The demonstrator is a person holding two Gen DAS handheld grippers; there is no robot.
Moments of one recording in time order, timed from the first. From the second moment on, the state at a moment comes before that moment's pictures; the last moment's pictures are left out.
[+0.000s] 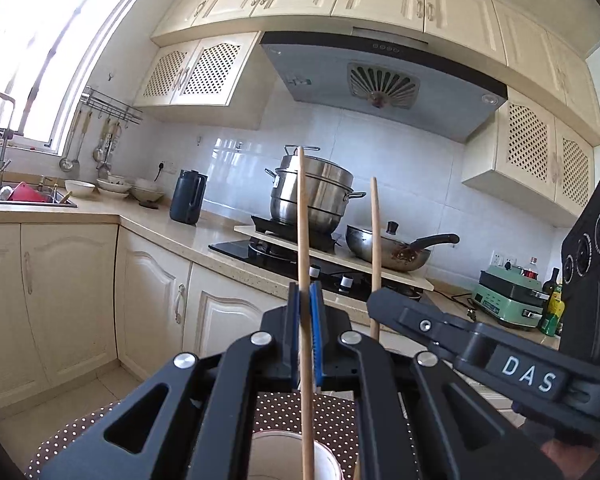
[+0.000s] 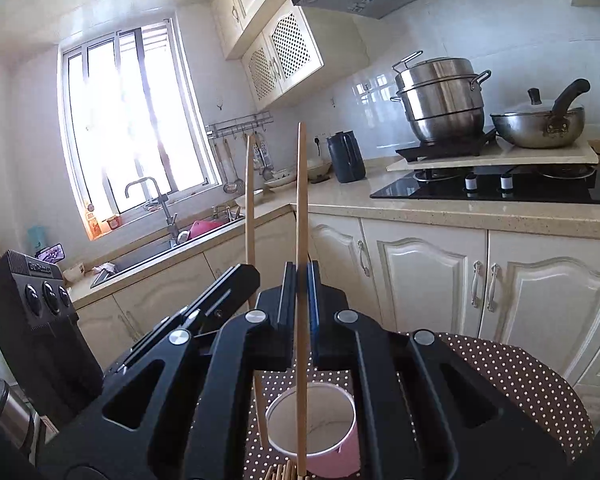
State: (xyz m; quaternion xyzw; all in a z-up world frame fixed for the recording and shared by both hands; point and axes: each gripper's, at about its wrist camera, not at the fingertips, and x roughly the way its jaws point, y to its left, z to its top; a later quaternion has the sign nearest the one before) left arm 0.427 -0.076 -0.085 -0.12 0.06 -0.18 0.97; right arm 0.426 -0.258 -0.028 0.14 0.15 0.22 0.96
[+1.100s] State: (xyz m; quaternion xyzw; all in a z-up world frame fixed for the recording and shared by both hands) left arm 0.425 -0.075 -0.139 -0.08 0.12 -0.17 0.97; right arm 0.418 -0.259 -0.077 0.12 0.15 0.21 0.96
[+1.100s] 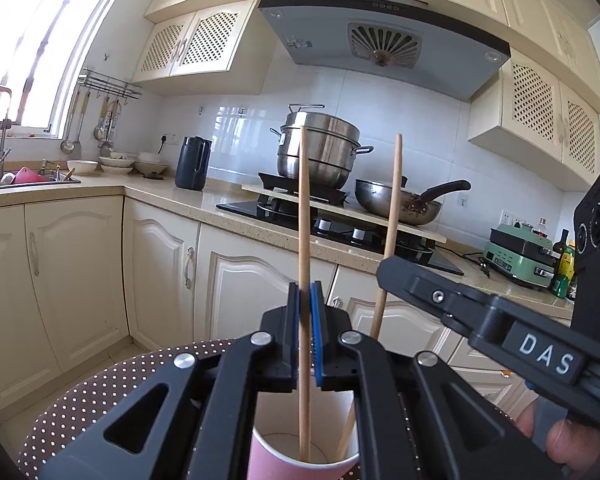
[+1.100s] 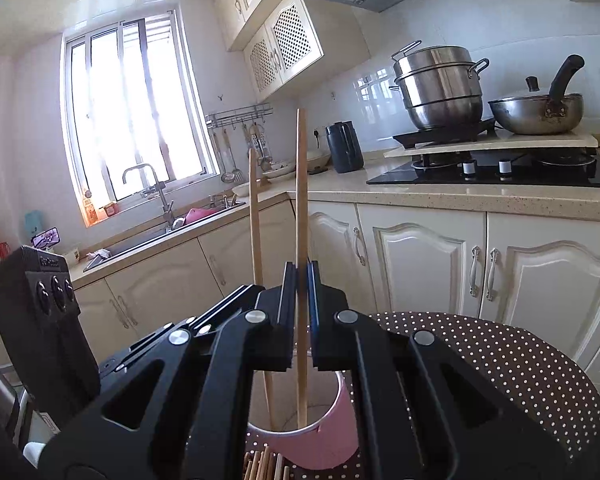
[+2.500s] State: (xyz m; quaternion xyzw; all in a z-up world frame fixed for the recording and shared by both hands) left arm 0.319 -0.054 -0.098 -0.03 0.13 -0.10 0.99; right arm 0.340 -0.253 -0.061 0.13 0.19 0.20 0.95
